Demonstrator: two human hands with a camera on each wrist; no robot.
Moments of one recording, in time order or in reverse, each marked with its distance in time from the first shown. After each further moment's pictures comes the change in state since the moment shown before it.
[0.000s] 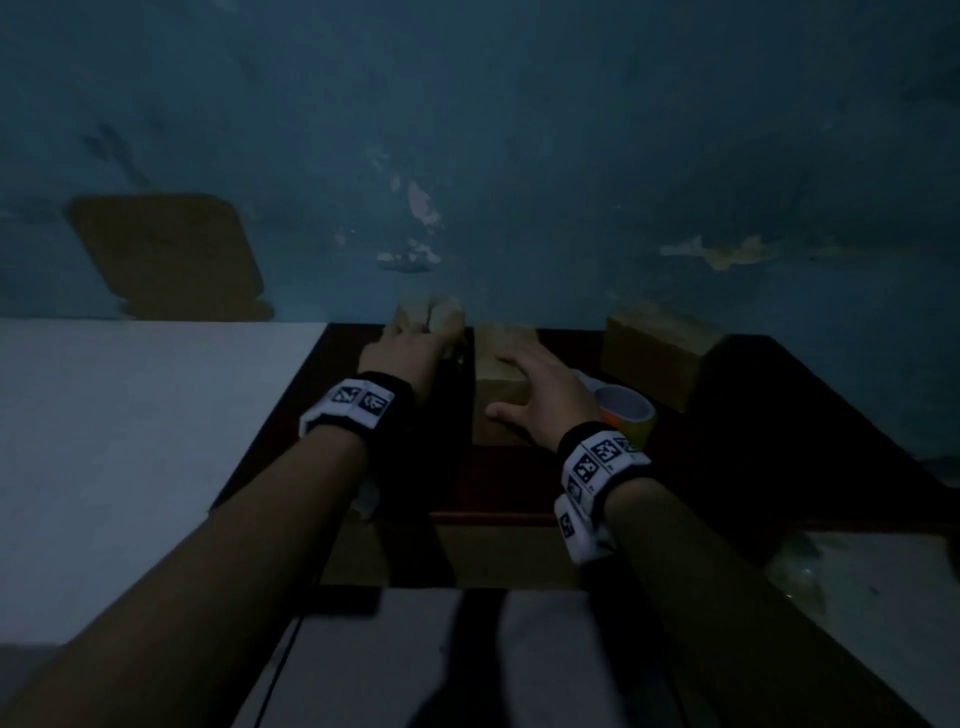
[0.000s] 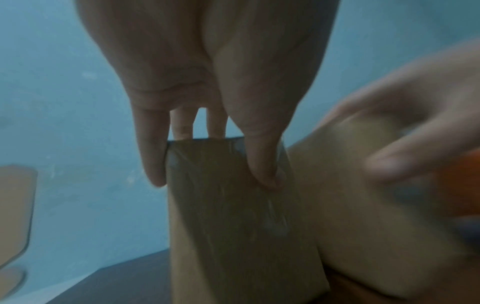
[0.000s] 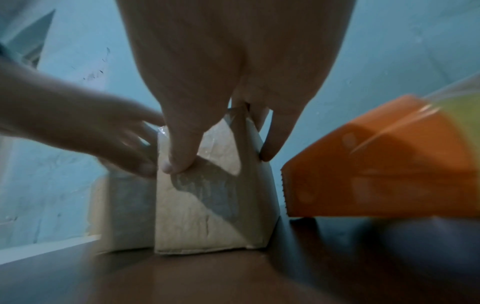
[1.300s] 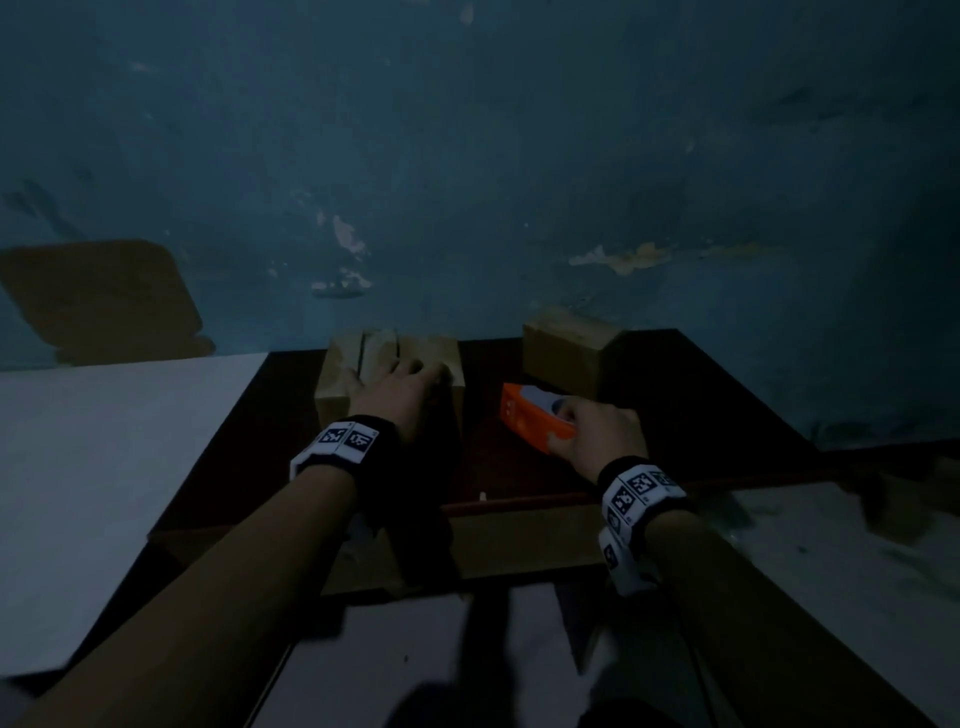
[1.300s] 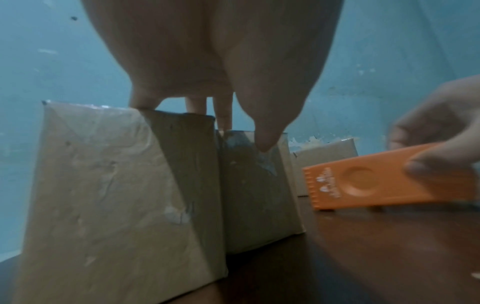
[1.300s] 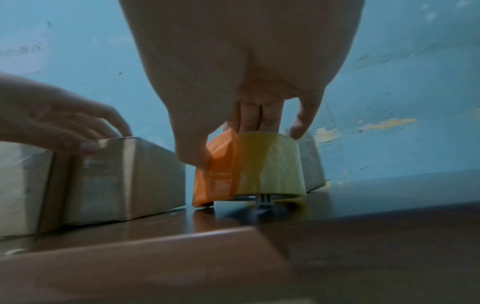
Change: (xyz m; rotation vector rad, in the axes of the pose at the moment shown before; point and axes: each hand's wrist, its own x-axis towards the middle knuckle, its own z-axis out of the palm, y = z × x) left_hand -0.037 0.086 0.000 -0.049 0.009 0.100; right_hand -0.103 0.066 -0.085 -0.270 -0.010 0.400
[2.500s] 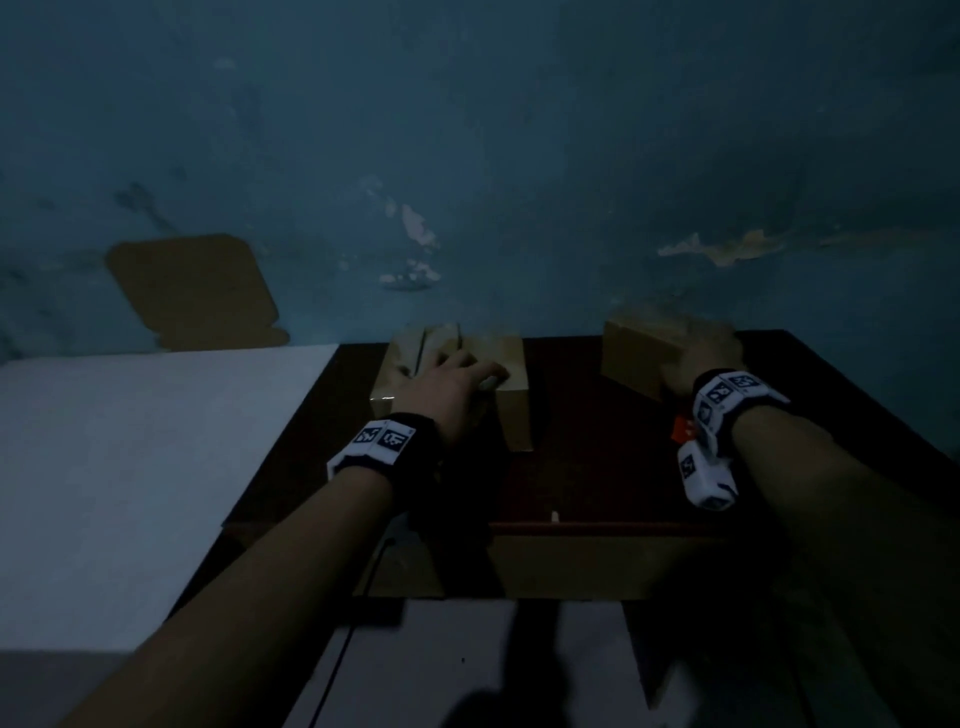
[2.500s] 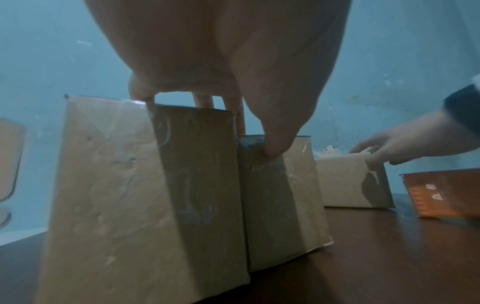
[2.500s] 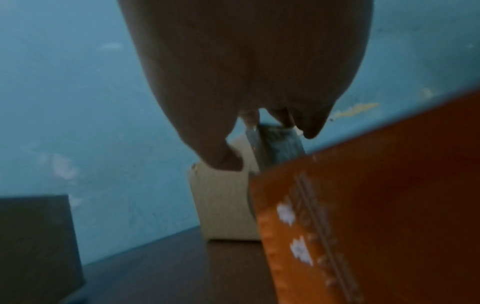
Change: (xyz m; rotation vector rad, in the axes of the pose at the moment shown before) left_hand 0.015 -0.033 0.006 -0.007 0.042 0.006; right_hand 0.146 0.031 0.006 0.010 -0.029 0.229
